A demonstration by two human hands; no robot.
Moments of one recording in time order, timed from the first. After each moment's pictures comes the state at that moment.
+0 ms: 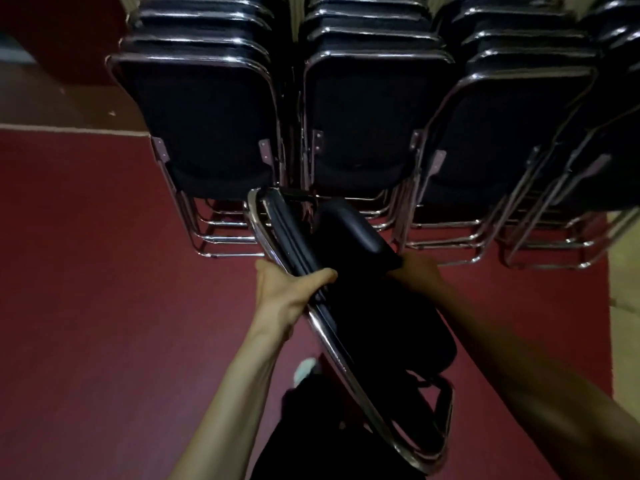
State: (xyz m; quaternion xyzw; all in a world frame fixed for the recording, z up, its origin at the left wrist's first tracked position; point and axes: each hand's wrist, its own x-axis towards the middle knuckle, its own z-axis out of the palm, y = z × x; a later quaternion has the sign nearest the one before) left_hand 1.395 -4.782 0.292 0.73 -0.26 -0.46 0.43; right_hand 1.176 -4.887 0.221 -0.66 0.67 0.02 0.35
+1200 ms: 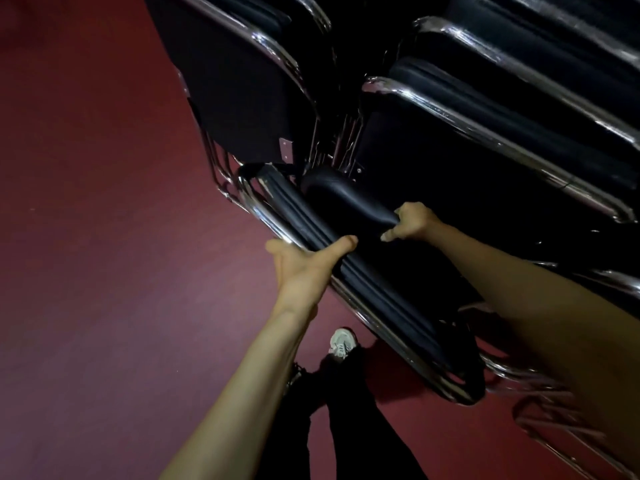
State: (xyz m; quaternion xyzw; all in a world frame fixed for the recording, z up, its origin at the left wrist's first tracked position) left_hand 1.316 -5.191 0.255 0.79 0.09 -0.34 0.51; right_hand 1.262 -5.406 0.146 -0.81 0.38 0.31 0.30
